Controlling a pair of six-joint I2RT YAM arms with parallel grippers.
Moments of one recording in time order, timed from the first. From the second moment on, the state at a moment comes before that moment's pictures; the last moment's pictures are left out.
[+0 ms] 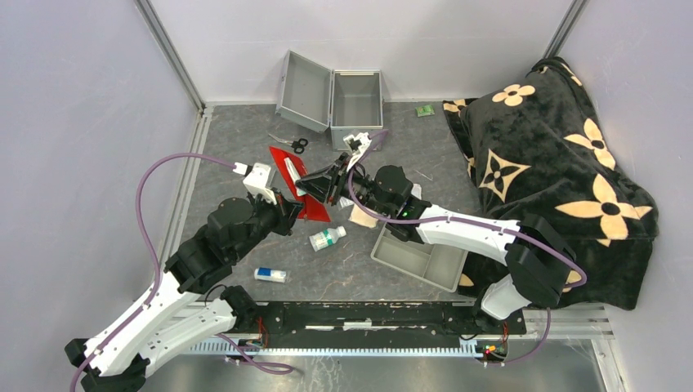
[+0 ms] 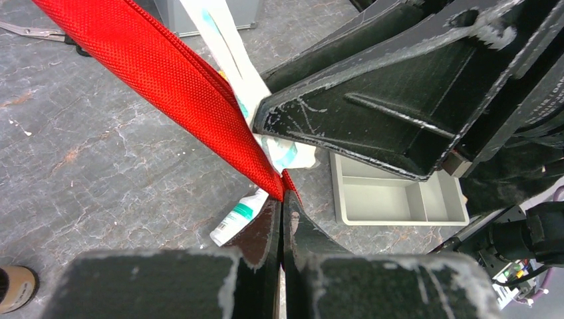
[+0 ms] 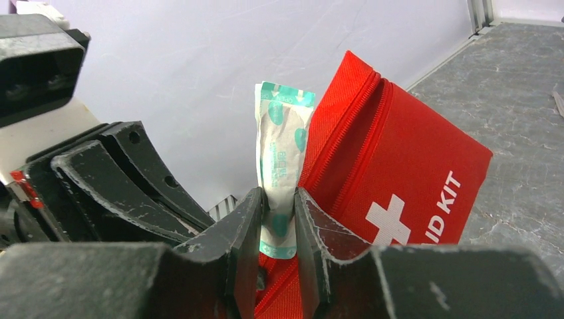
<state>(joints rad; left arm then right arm) -0.79 0.63 0.84 -0.50 -0.23 -0.38 0.96 1.54 0.99 0.72 -0.19 0.58</state>
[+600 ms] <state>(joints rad) -0.79 0.72 0.91 -0.62 -0.23 -0.35 0.96 1.46 0.95 0.76 -0.16 0.55</state>
